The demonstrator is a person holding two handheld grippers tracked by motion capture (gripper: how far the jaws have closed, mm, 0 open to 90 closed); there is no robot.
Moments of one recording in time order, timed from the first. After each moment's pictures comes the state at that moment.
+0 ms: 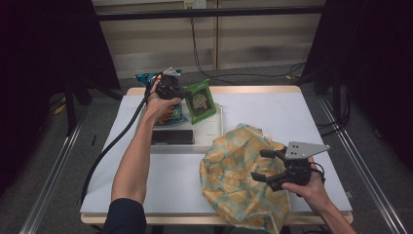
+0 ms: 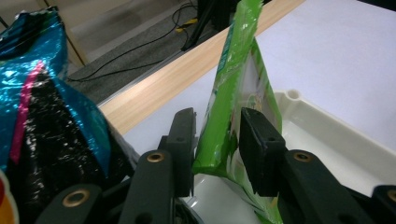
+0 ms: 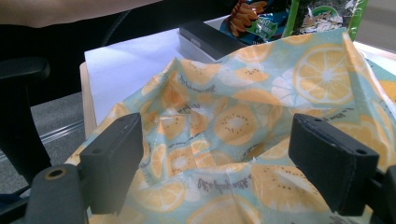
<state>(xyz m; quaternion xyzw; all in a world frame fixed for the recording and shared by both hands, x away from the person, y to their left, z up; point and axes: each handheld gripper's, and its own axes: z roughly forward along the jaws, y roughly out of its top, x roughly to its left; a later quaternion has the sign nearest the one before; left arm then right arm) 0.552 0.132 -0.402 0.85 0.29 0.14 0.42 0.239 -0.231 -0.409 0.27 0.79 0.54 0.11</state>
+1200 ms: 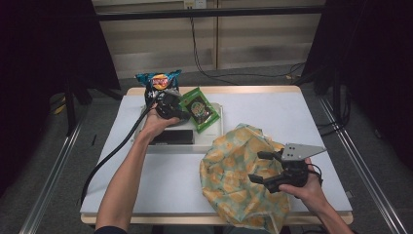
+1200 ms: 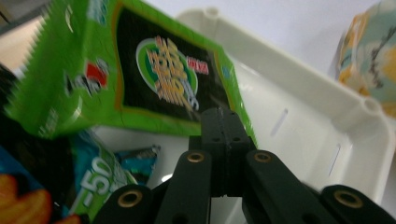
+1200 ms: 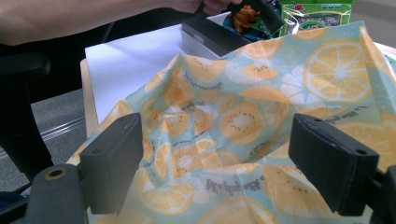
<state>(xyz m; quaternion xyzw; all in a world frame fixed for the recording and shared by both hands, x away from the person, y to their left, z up) 0.501 0.137 -0.431 0.89 0.26 0.05 0.36 0.237 -0.224 -0.411 0.27 0.79 0.53 0.11</state>
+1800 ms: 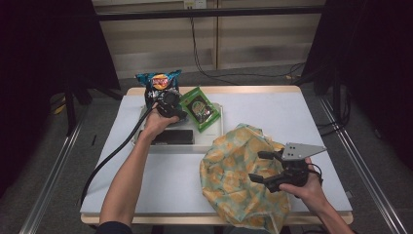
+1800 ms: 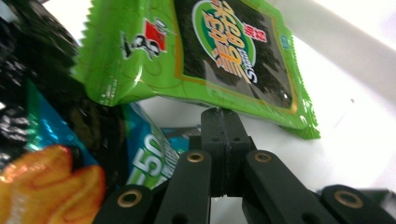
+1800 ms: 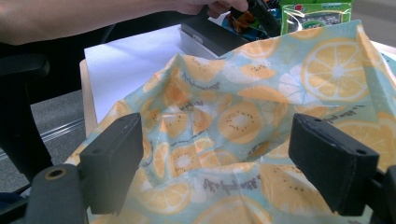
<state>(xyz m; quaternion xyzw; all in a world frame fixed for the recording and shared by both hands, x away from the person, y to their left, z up) 0.516 0.132 -0.437 0.89 0.32 0.08 0.33 0.238 -0.225 -0.412 0.27 0.79 0.53 0.11</state>
